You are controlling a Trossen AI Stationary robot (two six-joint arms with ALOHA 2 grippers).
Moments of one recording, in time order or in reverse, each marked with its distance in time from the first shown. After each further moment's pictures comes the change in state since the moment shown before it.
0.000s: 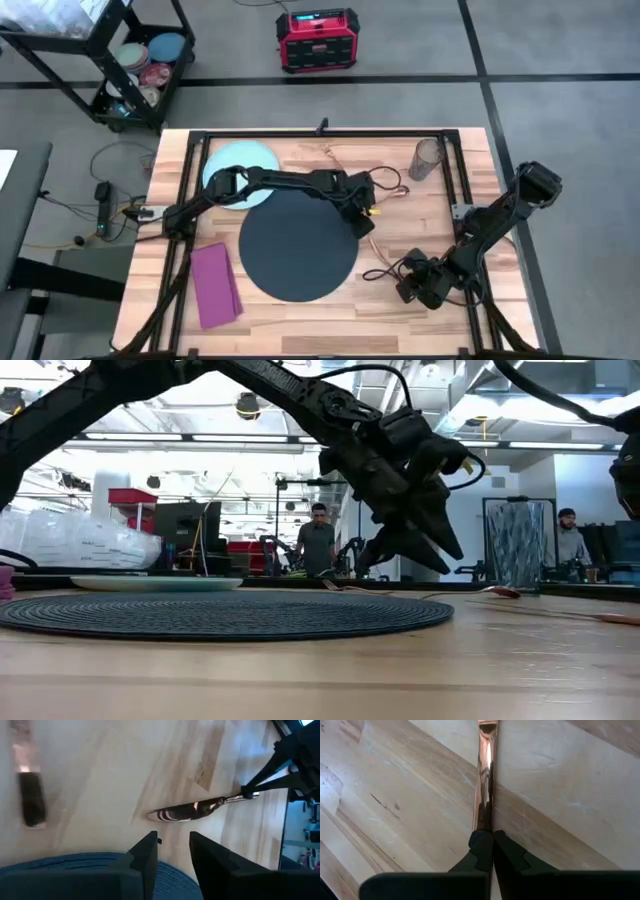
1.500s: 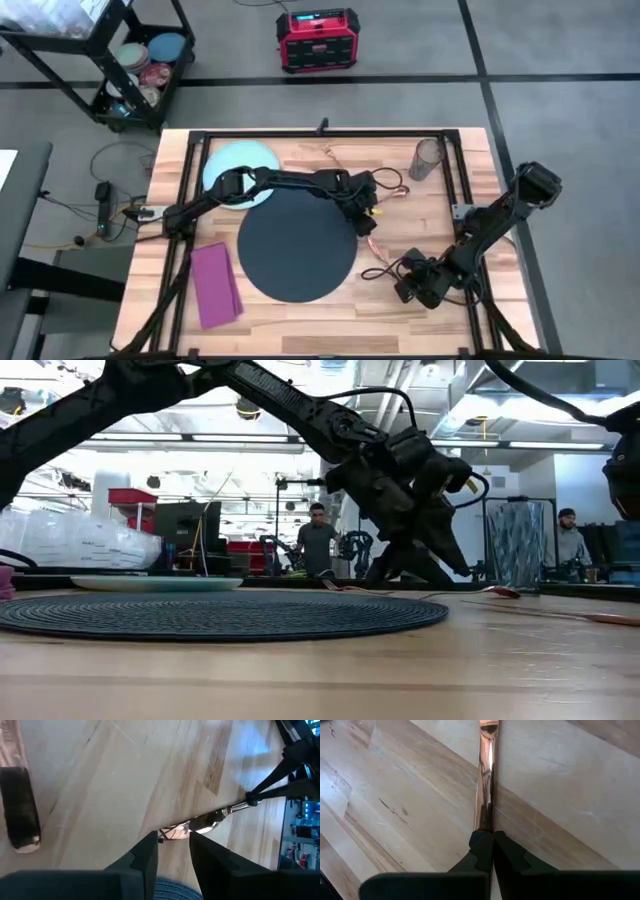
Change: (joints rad) left arm 0.021 0.079 0.049 -0.001 0.057 0.024; right arm -0.014 0.003 -0.002 0.038 0.009 -0.013
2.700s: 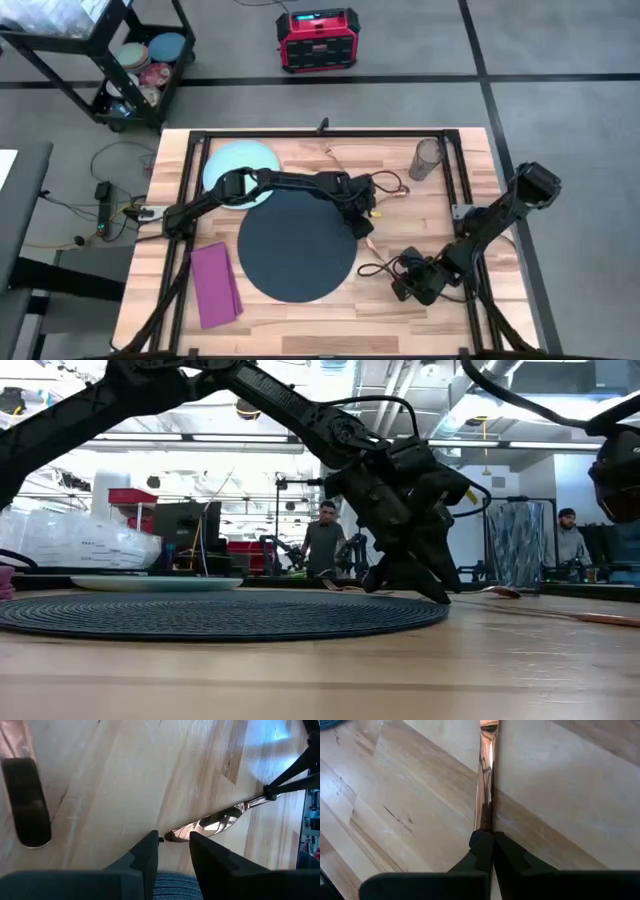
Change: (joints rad) left arm -0.009 0.019 -0.002 -0.016 -0.012 0.045; right arm -0.050 0.001 0.000 0.021 -0.010 -0.048
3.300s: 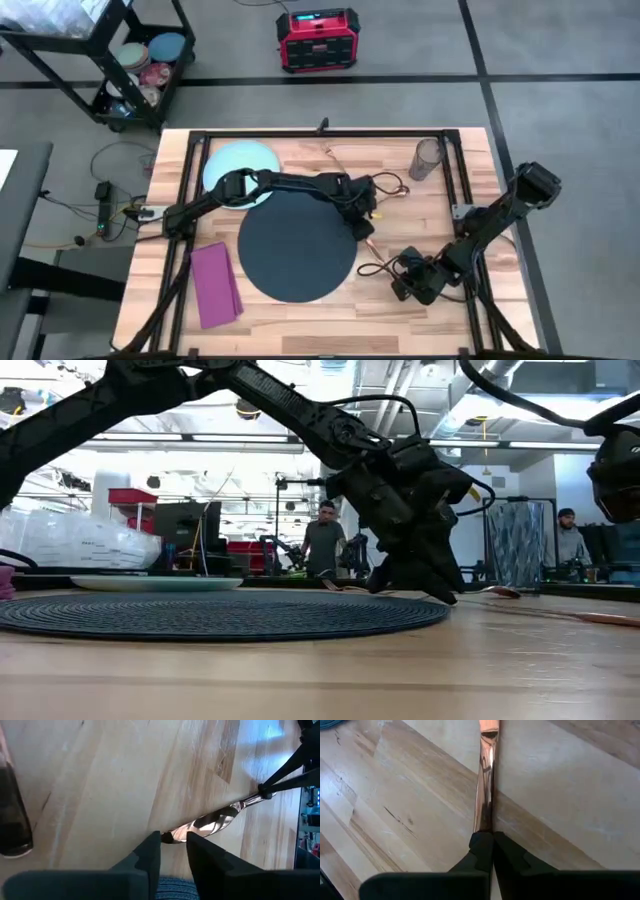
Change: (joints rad) left arm -0.009 0.001 -0.002 0.024 0.020 0.012; right arm -0.002 0.000 0.000 0.001 0.001 -0.004
